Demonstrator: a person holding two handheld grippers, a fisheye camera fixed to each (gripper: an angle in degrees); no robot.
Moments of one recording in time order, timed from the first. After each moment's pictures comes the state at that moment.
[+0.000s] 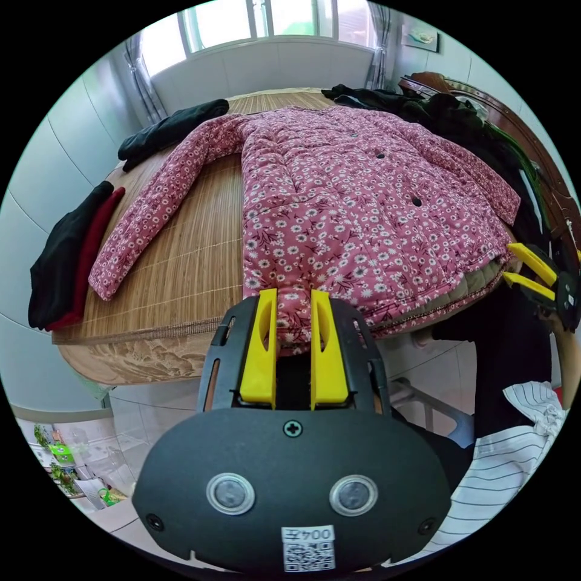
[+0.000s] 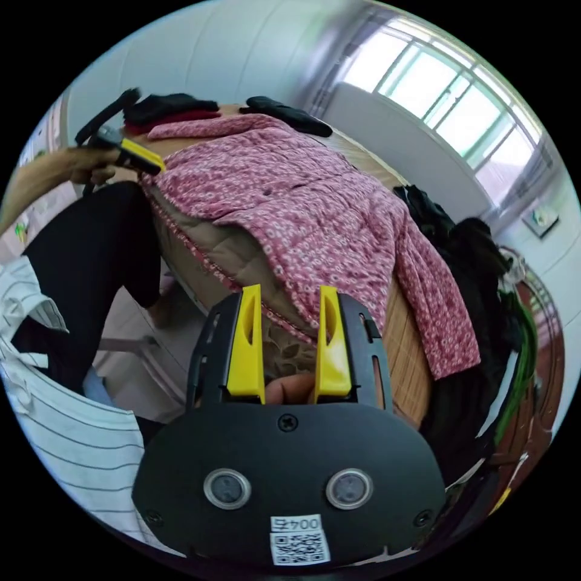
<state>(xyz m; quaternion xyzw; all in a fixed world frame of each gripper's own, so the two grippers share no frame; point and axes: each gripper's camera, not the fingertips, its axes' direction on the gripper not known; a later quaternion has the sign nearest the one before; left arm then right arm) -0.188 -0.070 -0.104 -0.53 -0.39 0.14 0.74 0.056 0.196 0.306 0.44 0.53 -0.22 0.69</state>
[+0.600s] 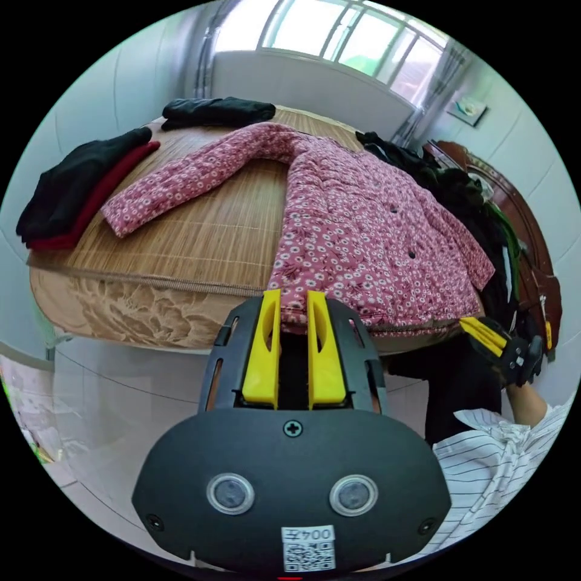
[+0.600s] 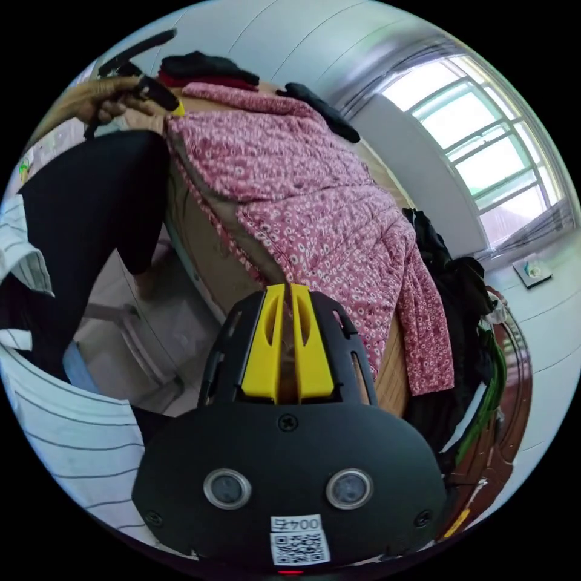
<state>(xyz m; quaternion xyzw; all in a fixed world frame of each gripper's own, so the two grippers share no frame) -0.213 -0.179 -0.213 -0.43 -0.38 -0.01 0.82 0.095 0.209 0.338 0.42 0.57 -0.25 0.67</state>
